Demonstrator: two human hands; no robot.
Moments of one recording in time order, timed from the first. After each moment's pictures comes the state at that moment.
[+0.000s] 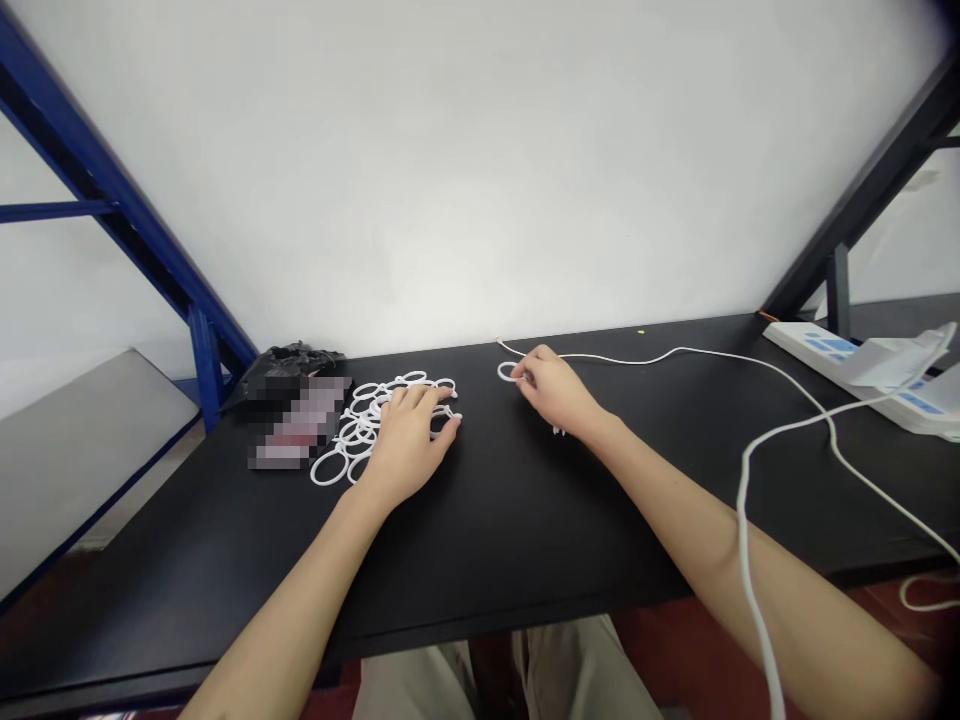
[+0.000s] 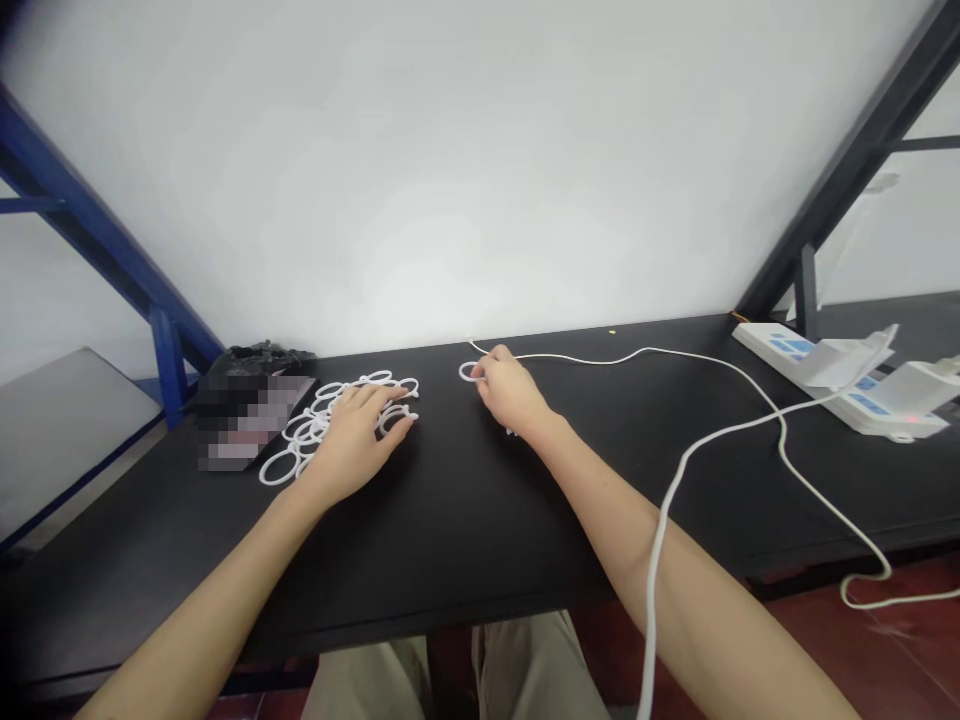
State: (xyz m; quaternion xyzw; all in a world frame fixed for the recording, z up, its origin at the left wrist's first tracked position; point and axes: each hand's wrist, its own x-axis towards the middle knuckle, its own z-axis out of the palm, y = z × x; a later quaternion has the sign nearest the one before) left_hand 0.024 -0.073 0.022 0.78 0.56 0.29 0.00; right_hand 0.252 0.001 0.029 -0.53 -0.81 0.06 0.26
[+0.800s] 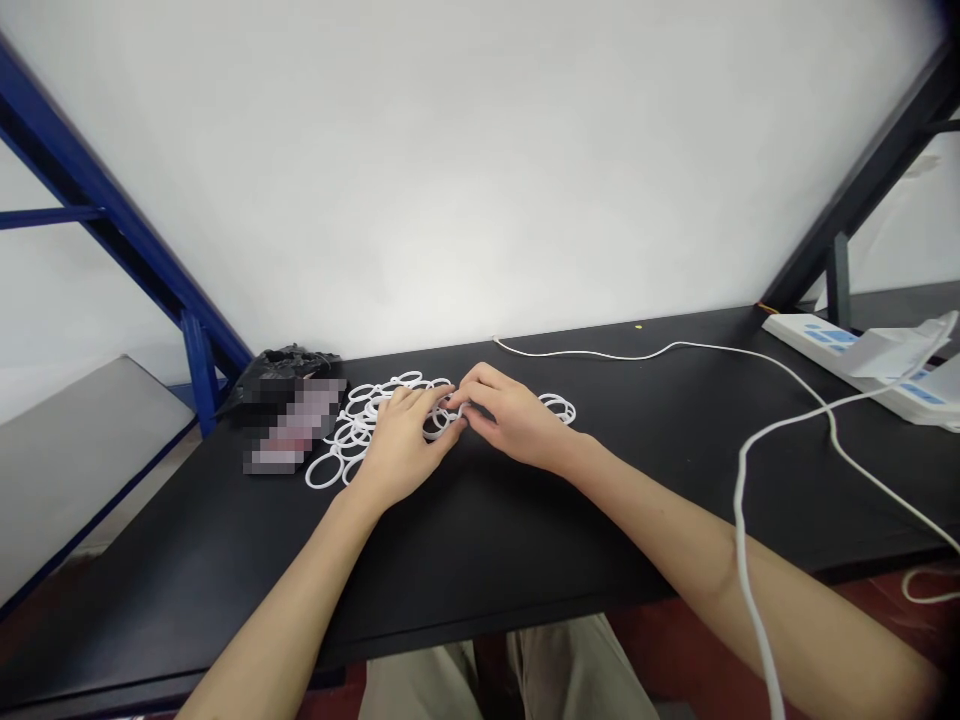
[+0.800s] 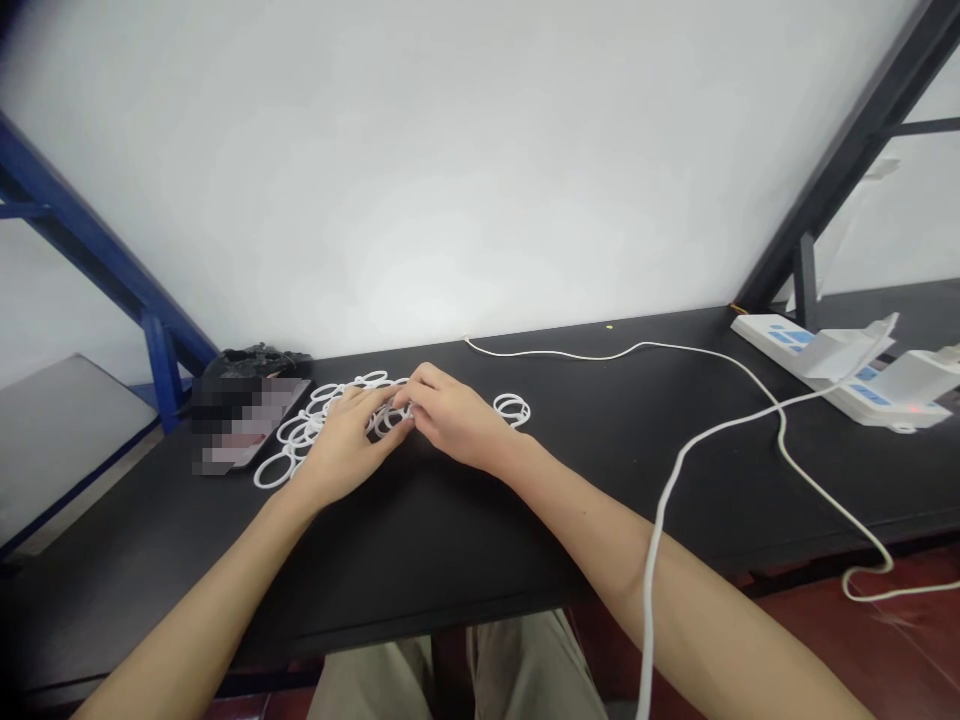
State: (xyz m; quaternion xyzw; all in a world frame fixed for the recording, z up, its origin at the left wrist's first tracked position) left_hand 0.029 -0.080 0.034 0.79 0.54 0.29 0.03; right_hand 0.213 -0.045 0.039 -0.24 -0.89 0.14 0.37
